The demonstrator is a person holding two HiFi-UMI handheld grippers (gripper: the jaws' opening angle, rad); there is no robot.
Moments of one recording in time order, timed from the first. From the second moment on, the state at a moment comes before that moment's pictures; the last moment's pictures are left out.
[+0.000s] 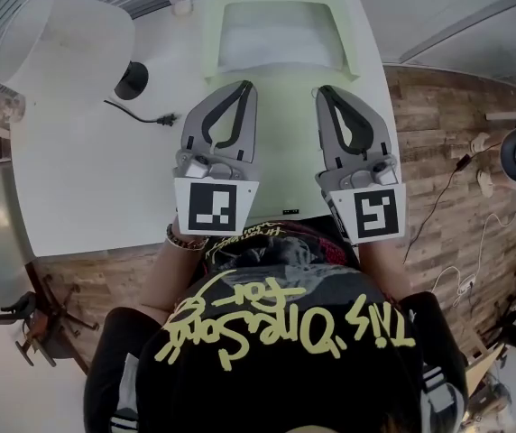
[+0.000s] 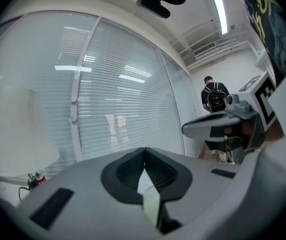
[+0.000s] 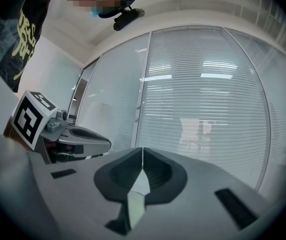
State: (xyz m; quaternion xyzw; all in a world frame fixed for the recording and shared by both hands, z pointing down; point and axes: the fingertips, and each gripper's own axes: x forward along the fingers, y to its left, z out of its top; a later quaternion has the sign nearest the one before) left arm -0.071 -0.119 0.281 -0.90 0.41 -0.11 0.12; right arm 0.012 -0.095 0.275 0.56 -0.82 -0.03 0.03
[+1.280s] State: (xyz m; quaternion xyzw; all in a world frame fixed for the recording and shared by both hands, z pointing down) left arm -0.047 -0.078 0.265 -0.88 0.43 -0.11 0.14; right arm 0.031 -0.059 0.251 0.55 -0.83 -0.04 -0.01
